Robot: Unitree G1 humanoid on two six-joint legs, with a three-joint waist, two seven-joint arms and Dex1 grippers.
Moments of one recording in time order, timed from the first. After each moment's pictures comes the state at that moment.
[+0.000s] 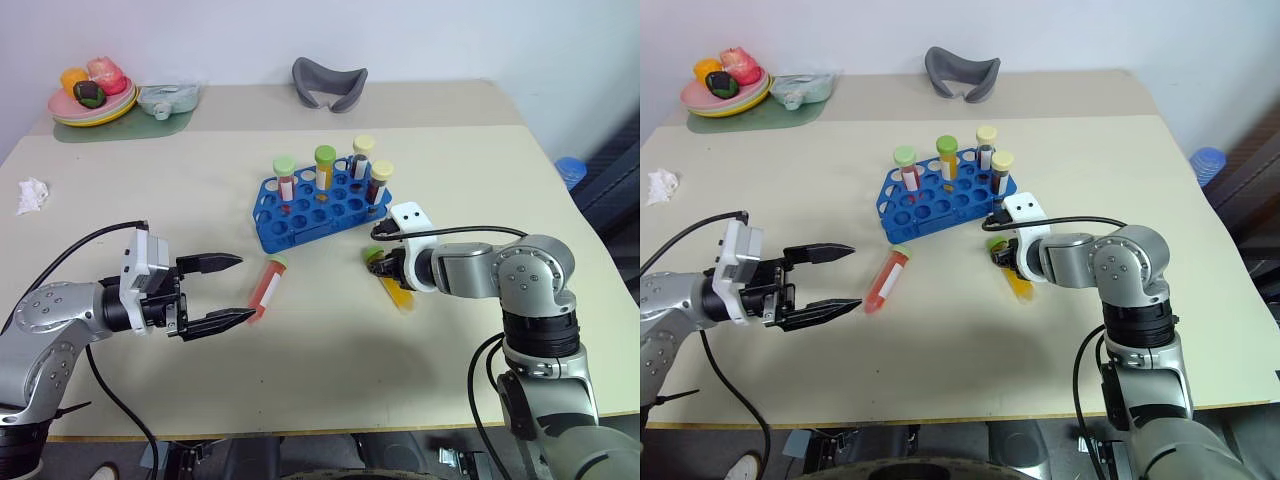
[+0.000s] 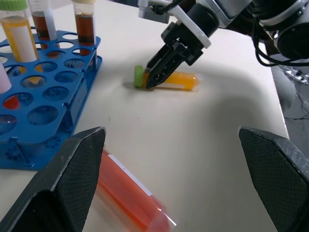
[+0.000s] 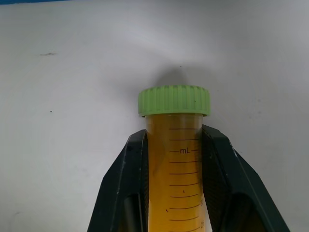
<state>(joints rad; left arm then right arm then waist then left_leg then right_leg) -0.01 0.83 0.26 -0.39 -0.72 0.44 -1.15 -0.63 -0.40 -0.04 -0.27 0.93 1.60 -0.23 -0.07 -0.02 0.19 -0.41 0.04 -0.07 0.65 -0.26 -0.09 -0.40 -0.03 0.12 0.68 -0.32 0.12</state>
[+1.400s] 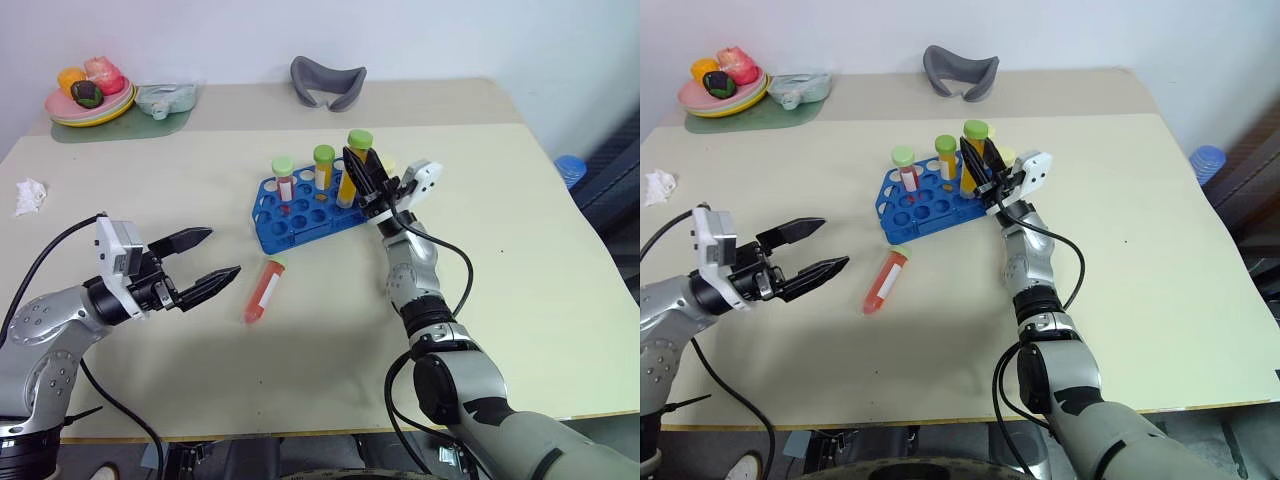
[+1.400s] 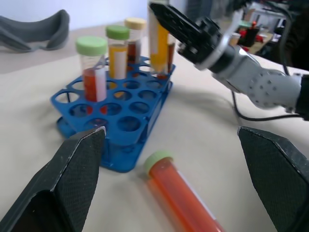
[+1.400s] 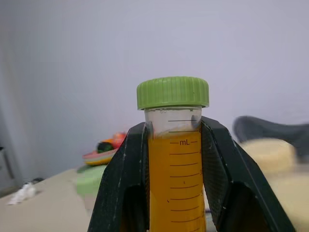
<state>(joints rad) 0.02 0.71 0.37 -0.38 -0.73 0.42 -0.93 -0.80 0.04 -0.20 0.85 0.44 -0.54 0.78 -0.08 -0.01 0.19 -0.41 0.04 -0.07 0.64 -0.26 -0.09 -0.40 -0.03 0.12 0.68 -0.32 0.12</state>
